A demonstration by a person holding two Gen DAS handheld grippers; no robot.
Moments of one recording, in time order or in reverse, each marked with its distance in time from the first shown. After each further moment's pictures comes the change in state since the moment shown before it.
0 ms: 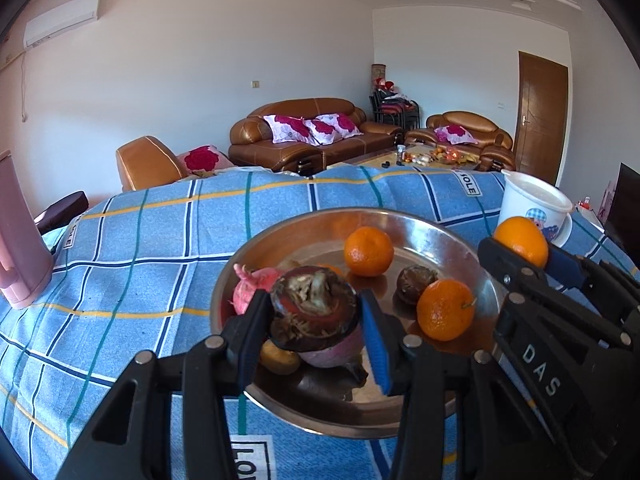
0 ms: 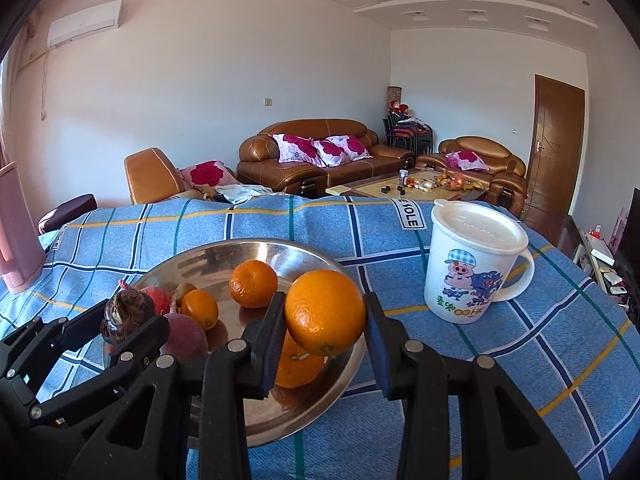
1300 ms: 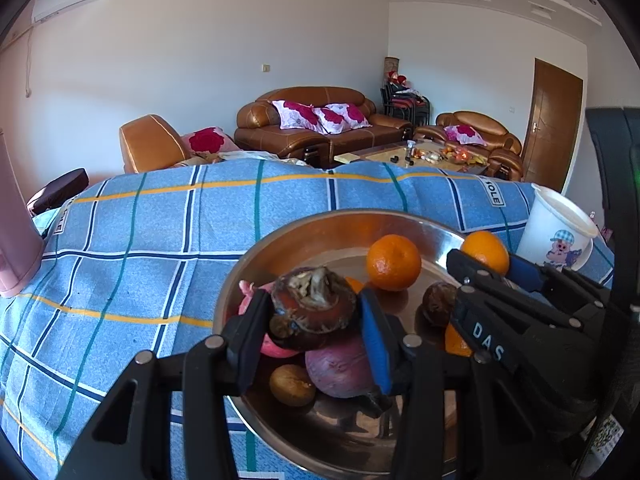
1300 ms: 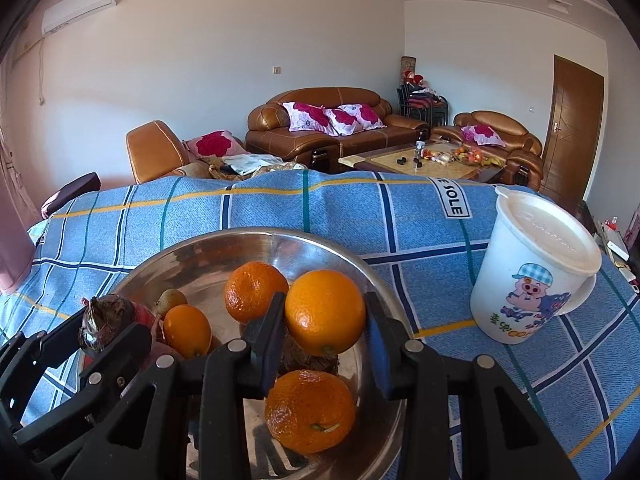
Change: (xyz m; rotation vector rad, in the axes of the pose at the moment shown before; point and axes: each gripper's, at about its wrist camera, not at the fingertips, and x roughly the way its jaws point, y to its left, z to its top) left arm 0.025 0.015 0.012 -0.066 0.048 0.006; right arm 0.068 0.014 0.015 -0.017 0.144 0.060
